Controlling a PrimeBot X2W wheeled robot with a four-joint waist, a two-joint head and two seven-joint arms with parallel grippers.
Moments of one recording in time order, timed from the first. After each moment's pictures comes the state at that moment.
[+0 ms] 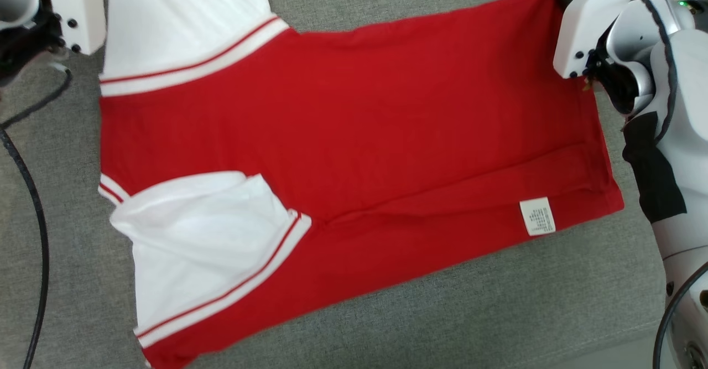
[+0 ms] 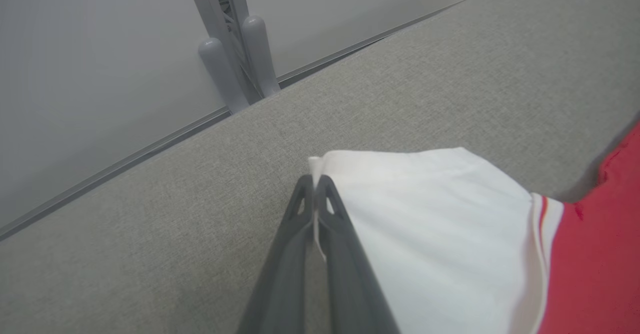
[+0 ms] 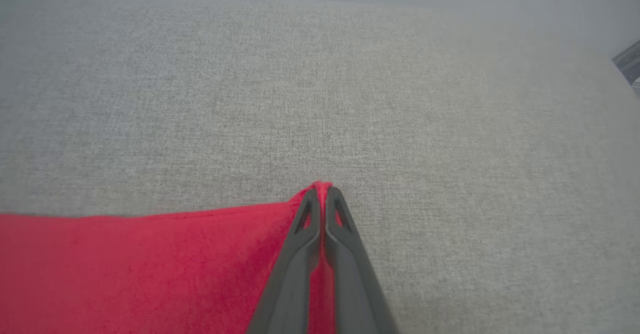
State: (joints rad) left arm -1.24 0.57 -0.75 0.54 -0.86 -0.09 0.55; right arm -1.10 -0.11 0.14 0.83 0.20 0.13 0.38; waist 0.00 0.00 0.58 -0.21
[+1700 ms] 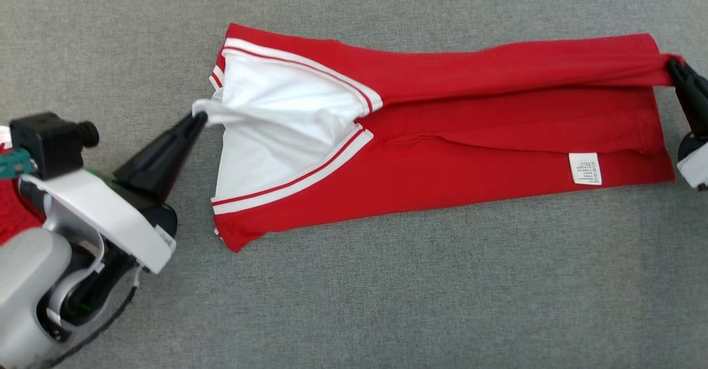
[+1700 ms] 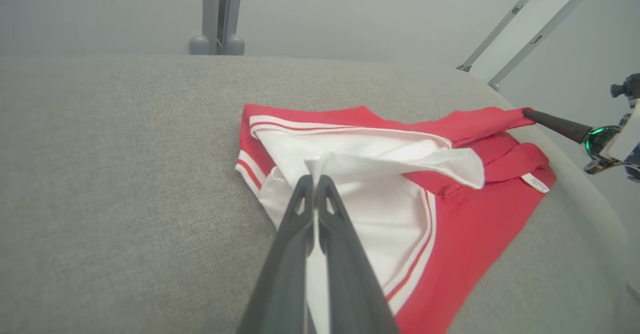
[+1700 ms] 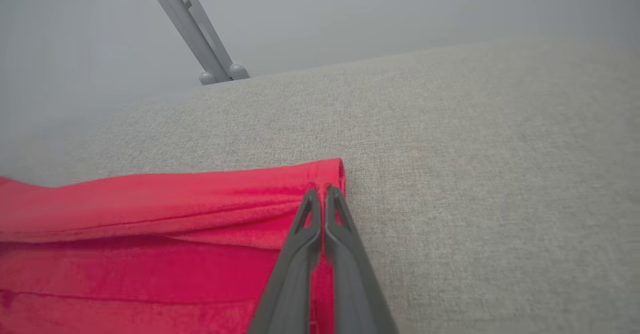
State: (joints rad) left arm -0.66 0.81 -0.83 -0.05 -1.18 0.03 -0.08; right arm -0.70 -0.62 0.46 0.50 0.96 0.13 -0.04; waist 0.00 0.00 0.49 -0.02
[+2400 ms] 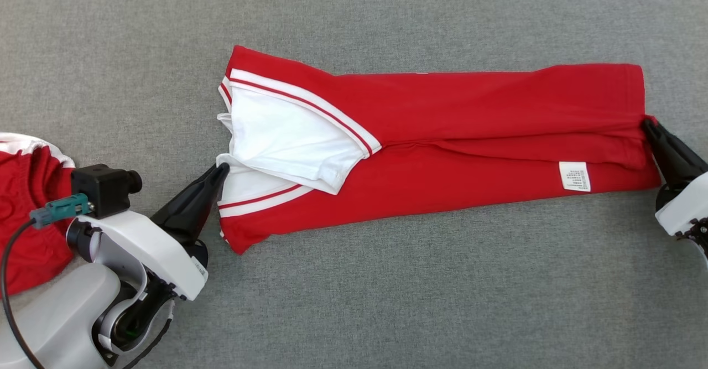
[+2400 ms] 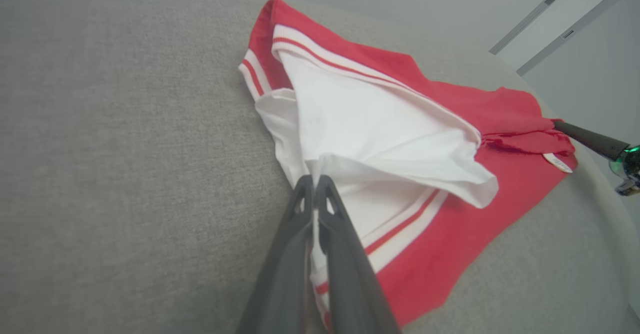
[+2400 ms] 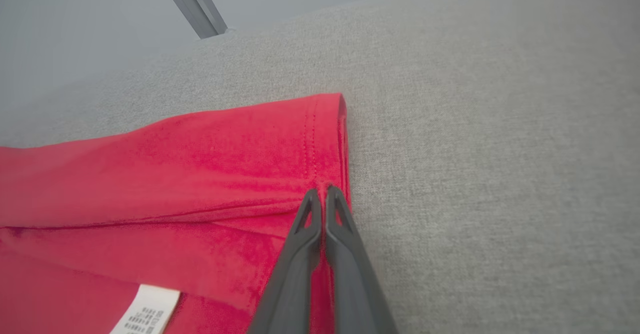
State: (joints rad) left arm -0.56 0.69 -0.89 0.09 -1.19 0.04 -0.14; right arm -0.58 -0.61 0.52 0.53 1.01 0.13 -0.08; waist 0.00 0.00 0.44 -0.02
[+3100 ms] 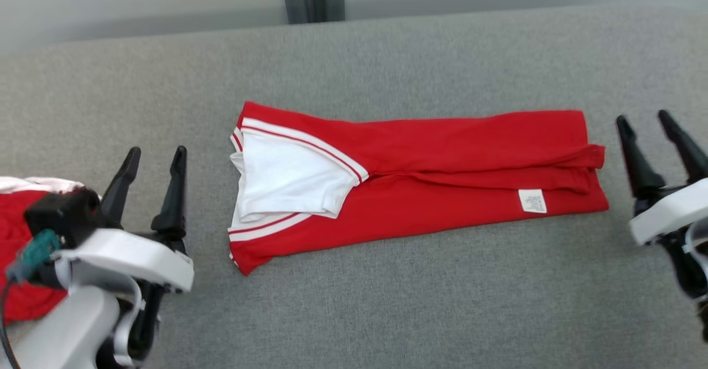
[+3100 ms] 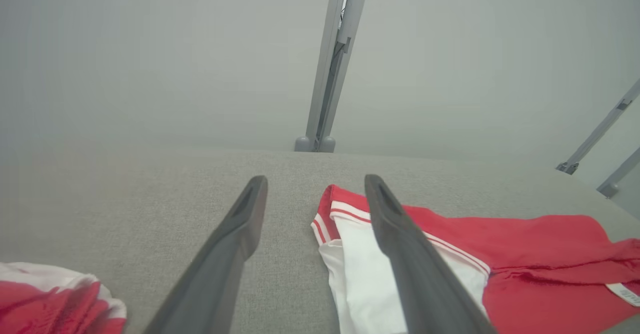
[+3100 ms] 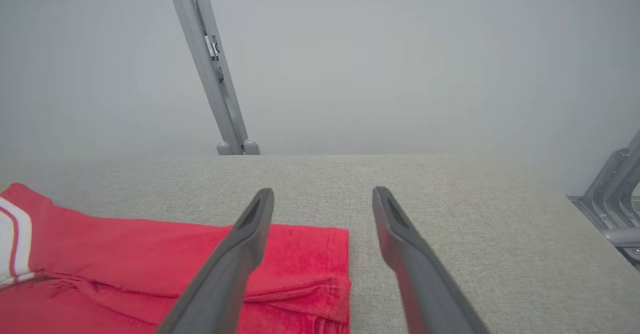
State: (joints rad) left arm -0.38 0.61 -0.65 0.05 -0.98 0.34 -0.26; right arm -0.53 -0.49 0.39 0.56 0.68 0.13 -0.26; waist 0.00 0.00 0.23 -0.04
